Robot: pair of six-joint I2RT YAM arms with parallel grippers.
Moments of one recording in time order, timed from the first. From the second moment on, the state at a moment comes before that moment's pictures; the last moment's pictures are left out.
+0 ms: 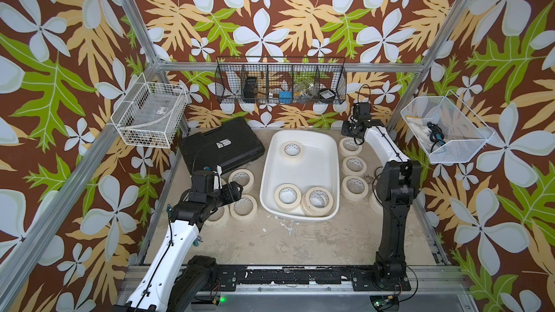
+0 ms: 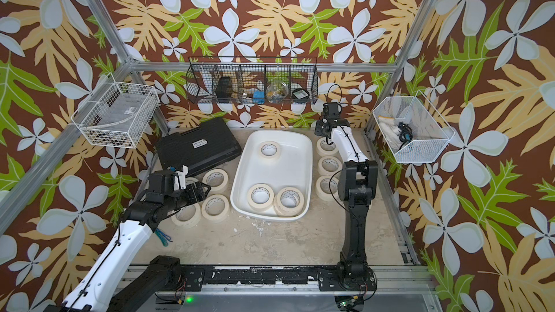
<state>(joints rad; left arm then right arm) -0.12 0.89 0.75 -0.63 0.24 -0.48 0.05 2.21 2.06 -0.66 0.08 0.21</state>
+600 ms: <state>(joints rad) -0.21 1.14 1.15 -0.63 0.27 -0.48 0.13 1.66 1.52 -0.66 -0.13 0.25</state>
